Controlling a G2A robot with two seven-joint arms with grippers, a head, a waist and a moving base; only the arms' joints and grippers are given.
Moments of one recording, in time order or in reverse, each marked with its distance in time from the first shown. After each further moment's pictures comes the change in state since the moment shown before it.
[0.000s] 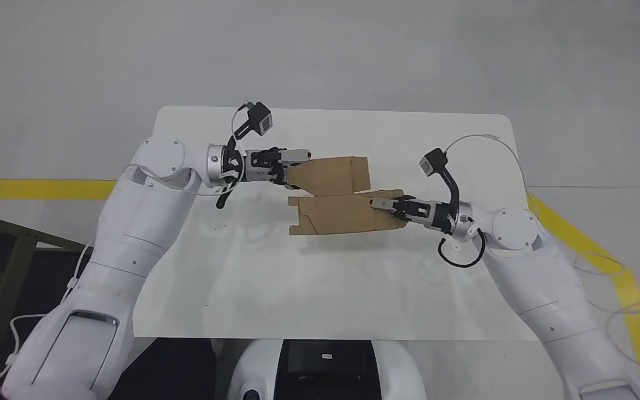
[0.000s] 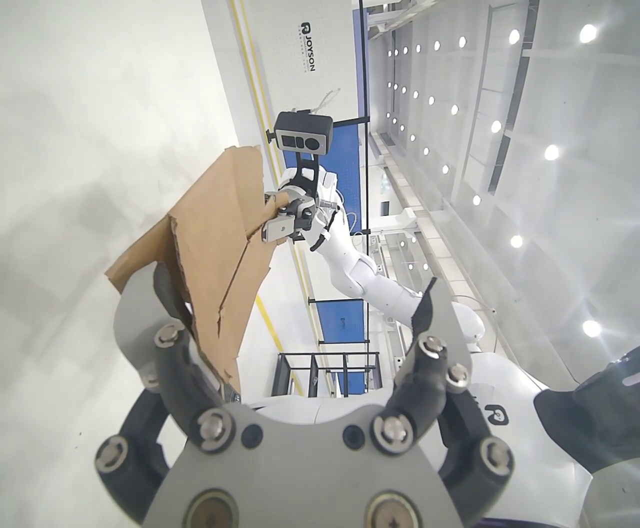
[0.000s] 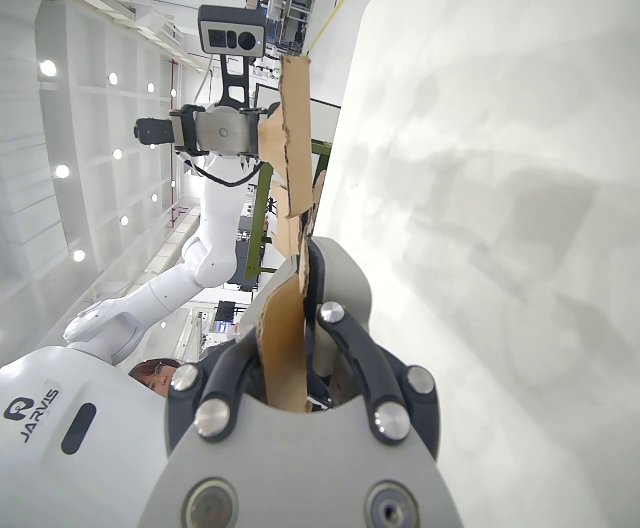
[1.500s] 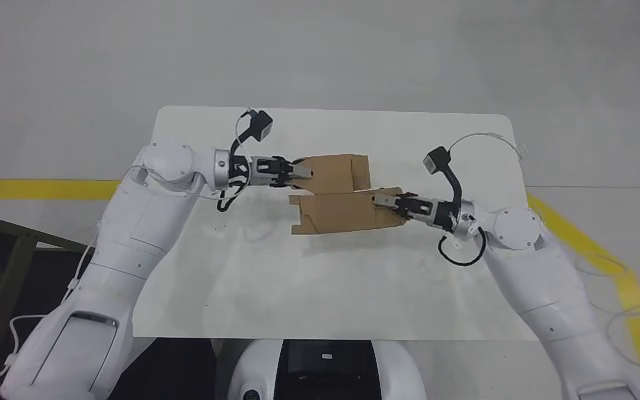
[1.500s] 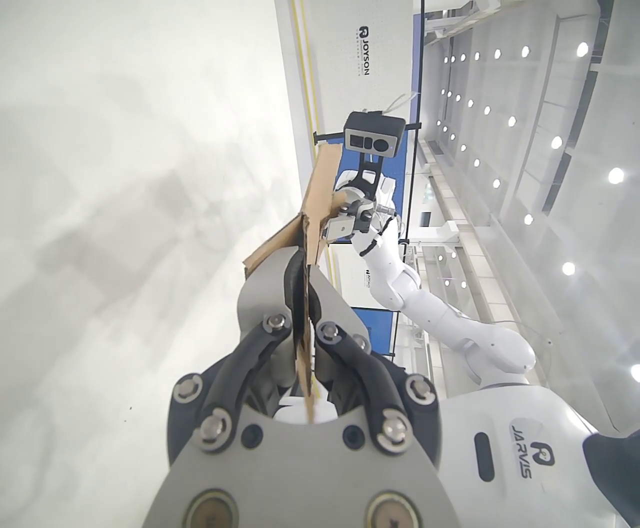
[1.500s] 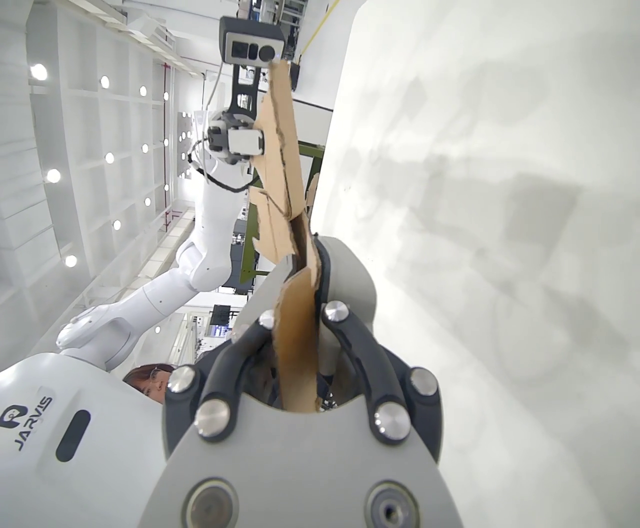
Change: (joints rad) left arm 0.007 0.007 0.016 -0.009 0.132 0.035 0.053; right arm -0.013 -0.008 0.053 0.011 -0.036 0.012 -0.040
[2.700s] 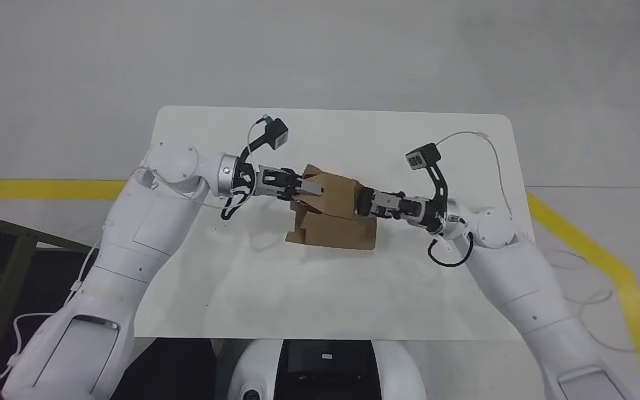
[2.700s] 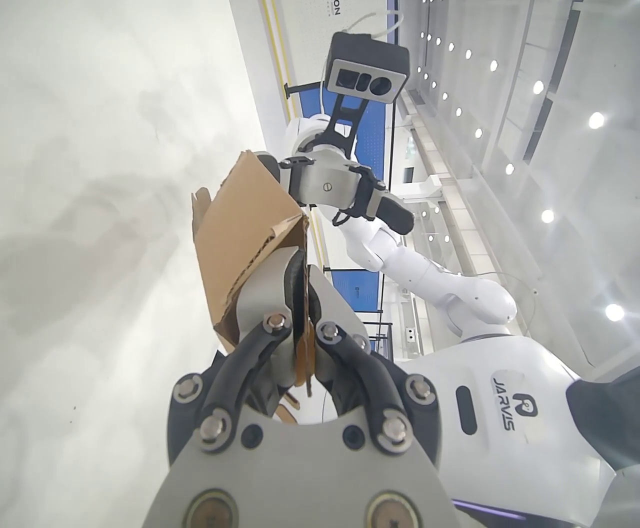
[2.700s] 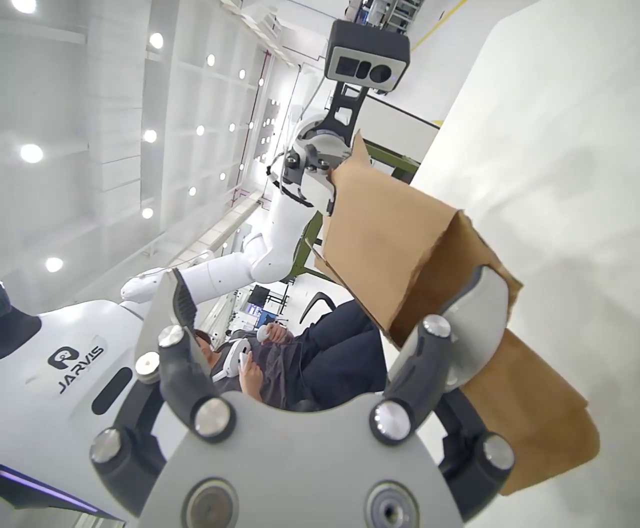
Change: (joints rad) left arm 0.014 -0.003 0.020 -0.075 -0.076 -0.003 -0.119; right arm 0.073 -0.072 -0.134 0.074 0.255 -0.236 0.115
